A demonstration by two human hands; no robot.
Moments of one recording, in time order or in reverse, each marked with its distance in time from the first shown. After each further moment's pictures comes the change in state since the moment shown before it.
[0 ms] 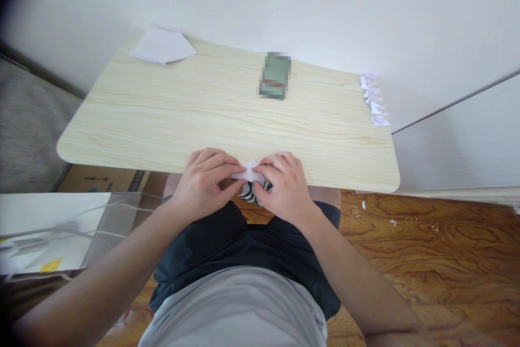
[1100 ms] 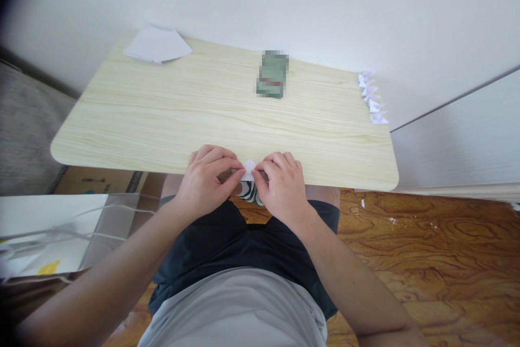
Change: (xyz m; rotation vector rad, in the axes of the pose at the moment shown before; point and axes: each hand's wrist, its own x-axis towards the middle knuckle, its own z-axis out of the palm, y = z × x) left_hand 0.008 0.005 0.009 -0.014 0.025 -0.112; right_hand 0.003 -0.008 0.002 -0.101 0.005 0.145
